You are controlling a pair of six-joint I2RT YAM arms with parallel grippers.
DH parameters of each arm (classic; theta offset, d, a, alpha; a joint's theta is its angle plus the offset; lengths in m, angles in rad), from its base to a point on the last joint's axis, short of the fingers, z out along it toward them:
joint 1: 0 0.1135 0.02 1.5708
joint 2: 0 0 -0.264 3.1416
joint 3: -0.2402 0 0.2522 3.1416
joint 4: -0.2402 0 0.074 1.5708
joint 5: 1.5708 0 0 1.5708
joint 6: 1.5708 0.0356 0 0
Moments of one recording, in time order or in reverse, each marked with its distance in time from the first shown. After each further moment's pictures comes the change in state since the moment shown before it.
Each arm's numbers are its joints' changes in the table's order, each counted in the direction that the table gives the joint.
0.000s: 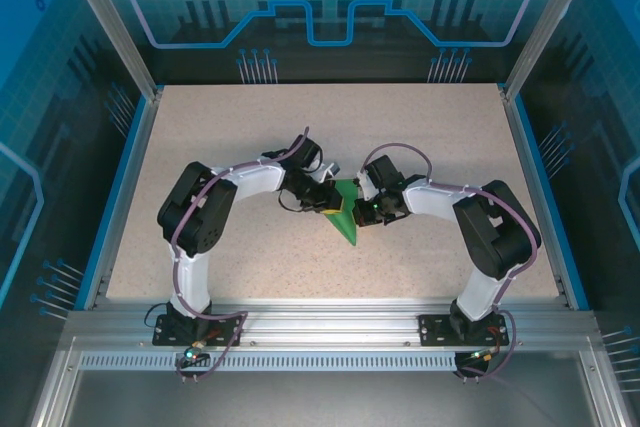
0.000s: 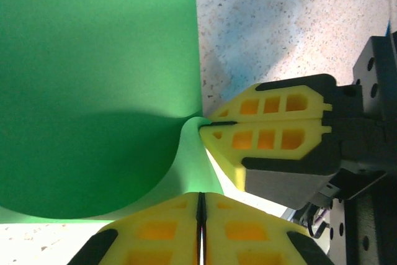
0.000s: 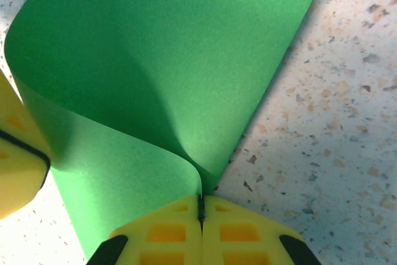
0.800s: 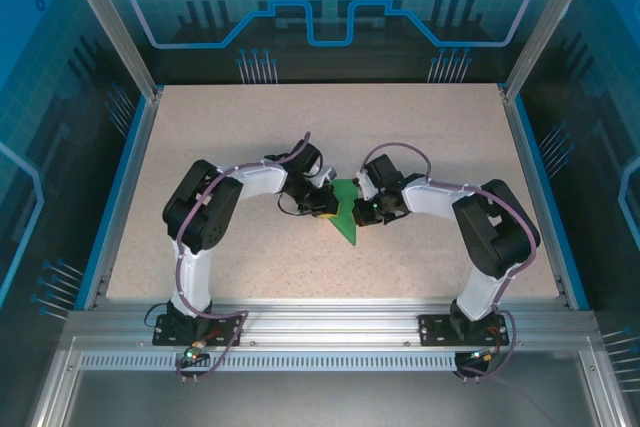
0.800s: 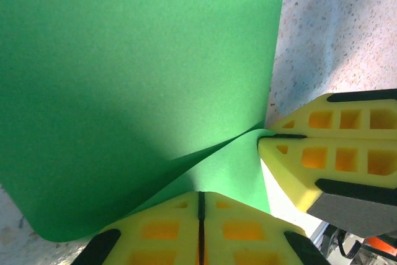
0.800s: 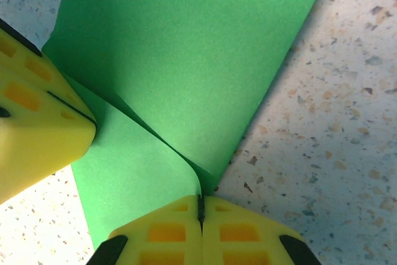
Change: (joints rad) left arm 0.000 -0.041 0.011 -0.003 -0.069 0.005; right arm 0.000 -0.008 -0.013 -0.016 0.000 -0.010
